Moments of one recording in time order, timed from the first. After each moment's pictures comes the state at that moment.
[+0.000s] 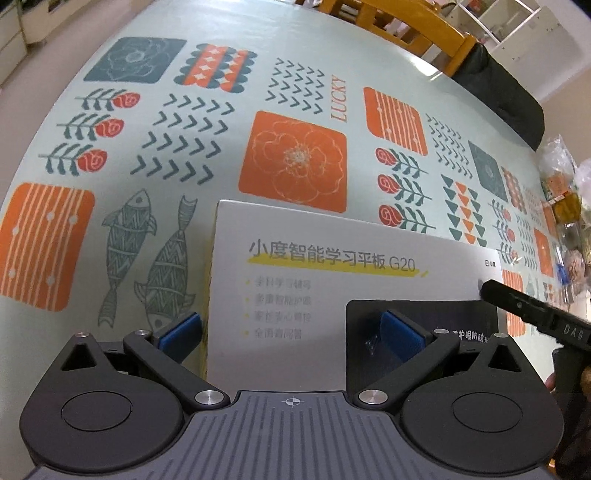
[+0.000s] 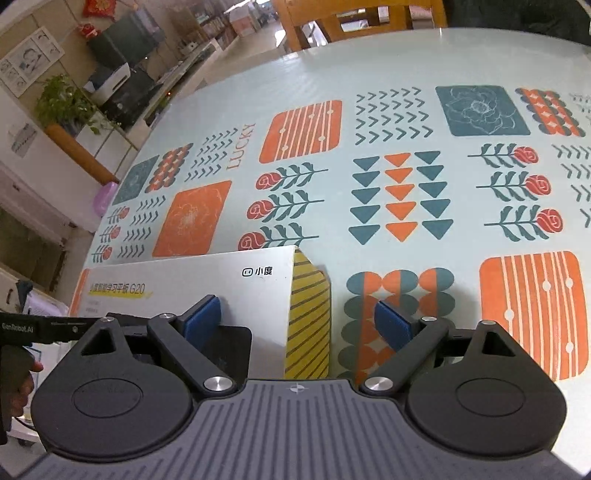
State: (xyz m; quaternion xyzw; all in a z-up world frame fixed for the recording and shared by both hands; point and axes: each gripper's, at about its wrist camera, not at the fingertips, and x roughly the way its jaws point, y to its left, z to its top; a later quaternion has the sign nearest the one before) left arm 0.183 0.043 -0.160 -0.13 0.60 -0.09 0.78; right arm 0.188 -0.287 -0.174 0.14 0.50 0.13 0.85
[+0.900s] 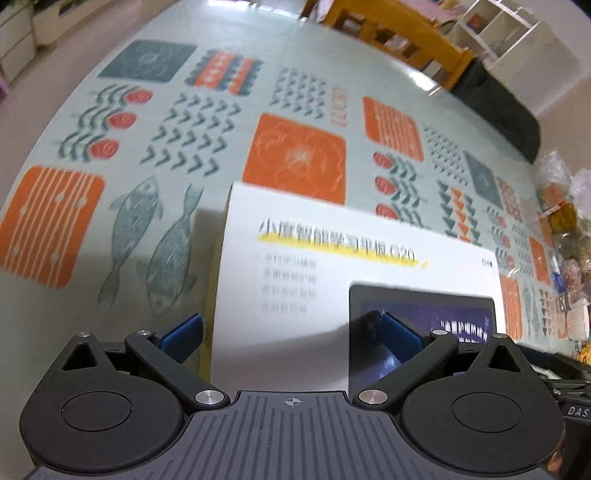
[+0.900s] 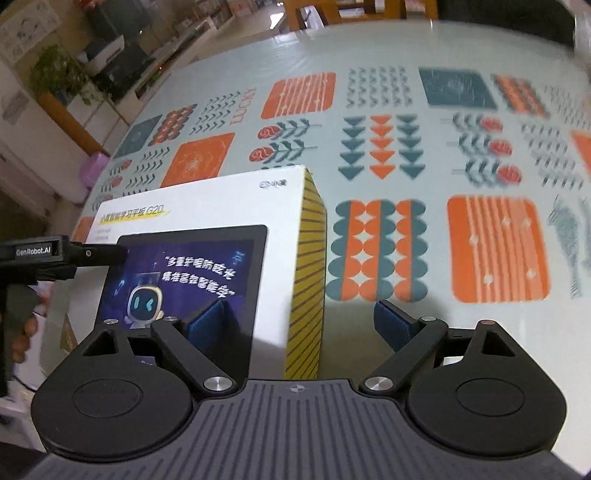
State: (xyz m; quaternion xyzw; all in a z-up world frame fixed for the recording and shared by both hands) left arm 0.154 0.040 -0.150 -0.14 0.58 -0.07 0.80; right arm 0.121 -0.276 -0.148 0.08 0.52 0.11 0.84
